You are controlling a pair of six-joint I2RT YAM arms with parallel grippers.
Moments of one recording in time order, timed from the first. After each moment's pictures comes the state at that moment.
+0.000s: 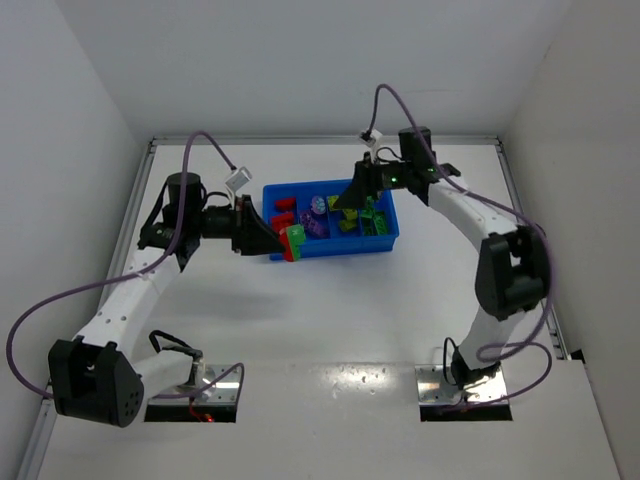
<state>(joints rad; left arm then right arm) -0.16 1.13 0.92 -0.23 1.27 -0.25 0.29 1.82 1.40 -0.22 -0.95 -0.01</state>
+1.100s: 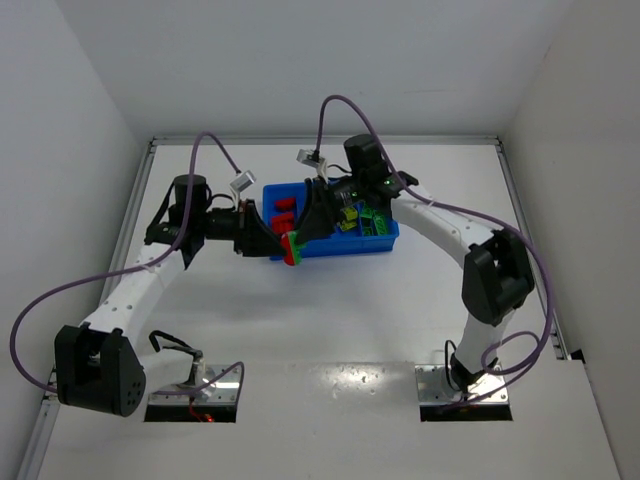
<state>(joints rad) -0.16 1.18 0.89 -0.21 1.33 -0.27 0.57 1.80 1.45 -0.16 -1.35 0.12</state>
